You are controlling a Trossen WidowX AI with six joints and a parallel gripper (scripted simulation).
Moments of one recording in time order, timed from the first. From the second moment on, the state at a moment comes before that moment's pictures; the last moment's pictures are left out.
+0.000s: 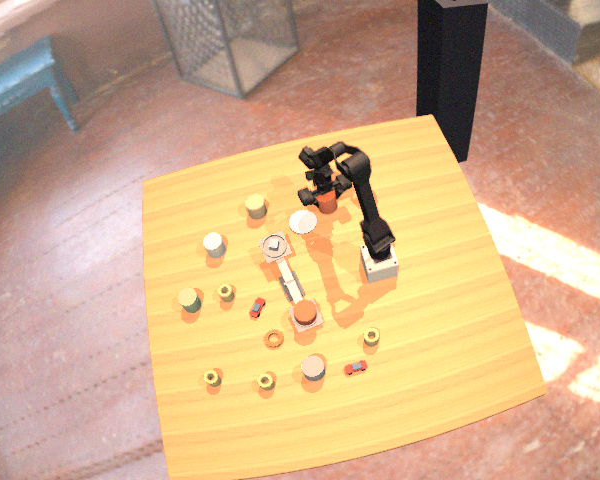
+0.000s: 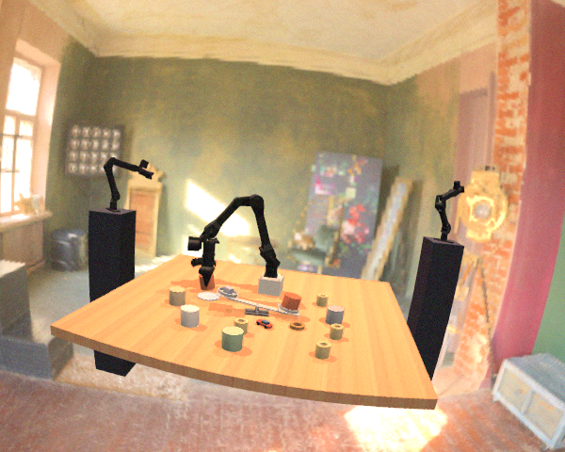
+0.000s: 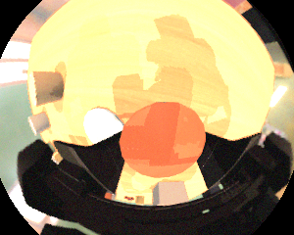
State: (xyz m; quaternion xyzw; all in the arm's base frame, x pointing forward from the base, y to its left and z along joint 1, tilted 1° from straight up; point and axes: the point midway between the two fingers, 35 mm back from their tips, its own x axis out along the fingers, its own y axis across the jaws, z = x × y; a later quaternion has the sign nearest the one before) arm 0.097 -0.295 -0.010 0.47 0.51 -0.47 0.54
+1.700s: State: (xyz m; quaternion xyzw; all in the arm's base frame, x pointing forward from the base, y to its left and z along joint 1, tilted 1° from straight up) arm 0.190 -0.268 0.066 0.23 0.64 -0.24 0.70
